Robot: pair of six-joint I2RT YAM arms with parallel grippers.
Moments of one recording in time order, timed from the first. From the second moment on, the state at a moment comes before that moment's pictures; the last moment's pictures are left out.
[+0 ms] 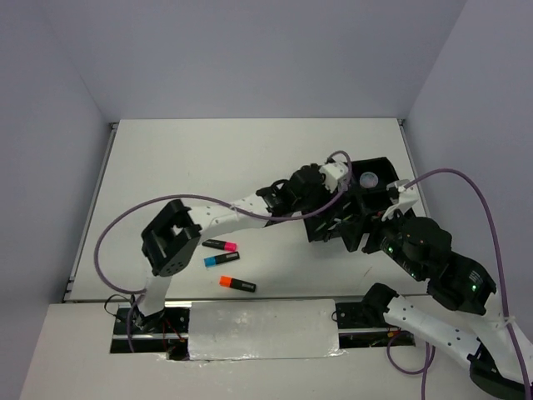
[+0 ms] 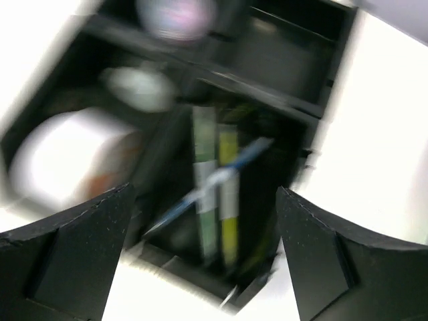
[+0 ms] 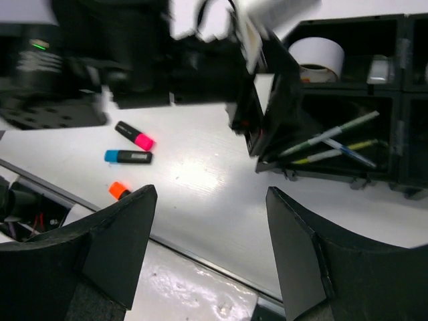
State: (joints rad) left arm -0.98 2.04 1.57 0.06 0.05 -0.08; right arm 0.81 0.48 1.03 -0.92 0.31 0.46
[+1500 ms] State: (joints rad) left arm -0.35 0.73 0.92 -0.85 -0.70 -0.55; right arm 1.10 2.17 1.62 -0.45 0.16 0.08
